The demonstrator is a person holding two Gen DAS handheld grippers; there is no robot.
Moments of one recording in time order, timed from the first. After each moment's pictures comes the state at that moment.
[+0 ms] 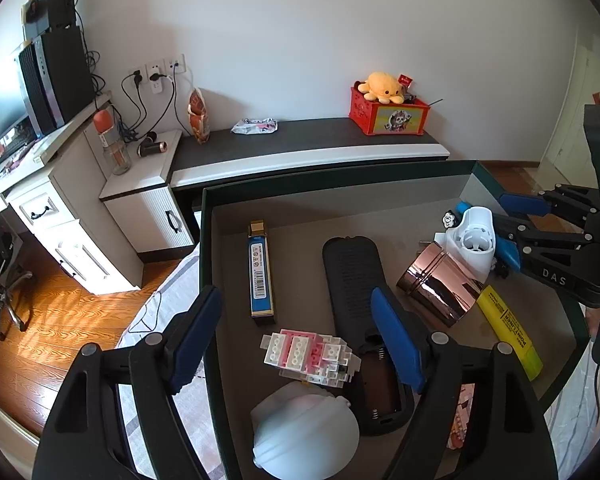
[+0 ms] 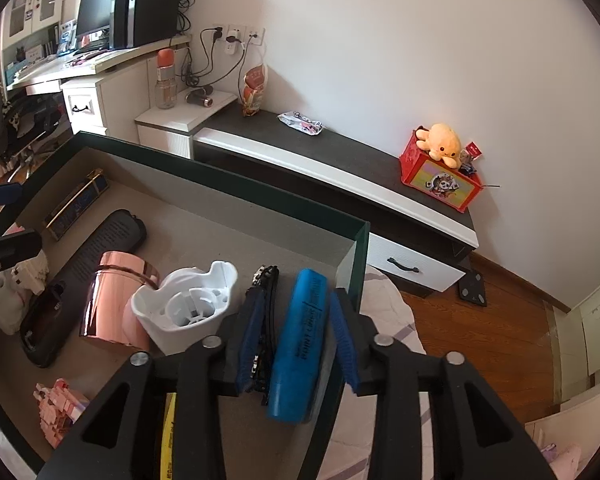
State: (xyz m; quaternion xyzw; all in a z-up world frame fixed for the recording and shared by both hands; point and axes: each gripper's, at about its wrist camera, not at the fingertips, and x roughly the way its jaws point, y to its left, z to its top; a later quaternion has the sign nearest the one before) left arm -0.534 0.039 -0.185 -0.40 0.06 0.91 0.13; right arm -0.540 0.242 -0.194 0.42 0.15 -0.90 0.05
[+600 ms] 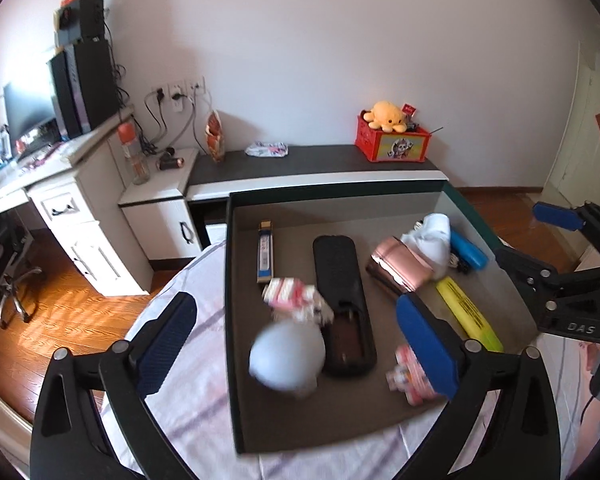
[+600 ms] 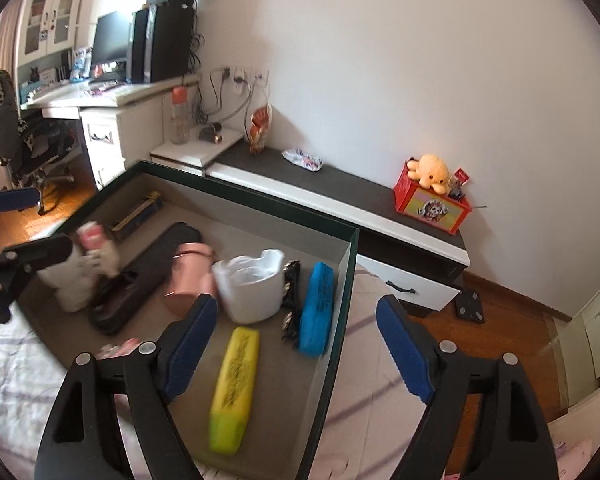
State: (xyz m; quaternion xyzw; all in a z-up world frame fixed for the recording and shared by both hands) left arm -0.454 0.027 -0.148 -0.35 0.04 0.93 0.11; right arm -0.437 0.228 -0.143 0.34 0.13 -0.93 0.06
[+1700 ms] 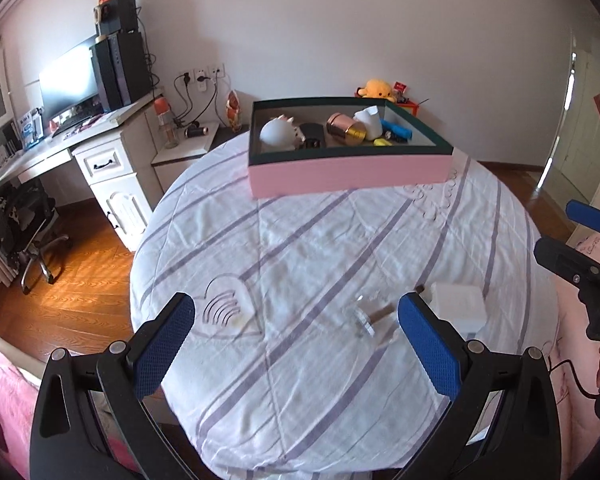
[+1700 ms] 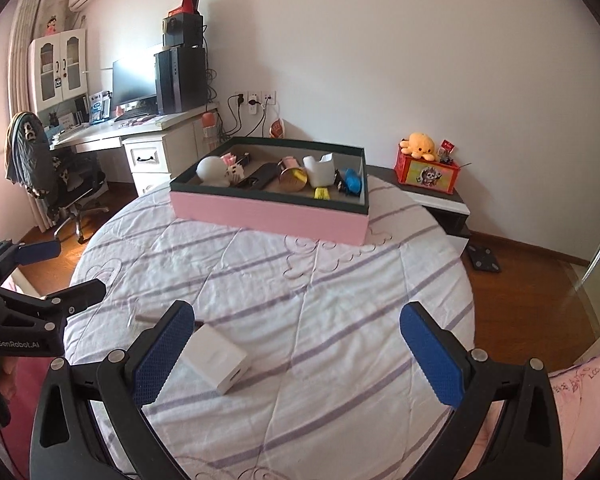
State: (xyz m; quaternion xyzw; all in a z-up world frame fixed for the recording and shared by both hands) left arm -0.201 0.000 -0.177 -0.37 0.05 0.92 0.08; right arm -0.176 0.211 -0.162 0.33 0.04 -0.94 0.07
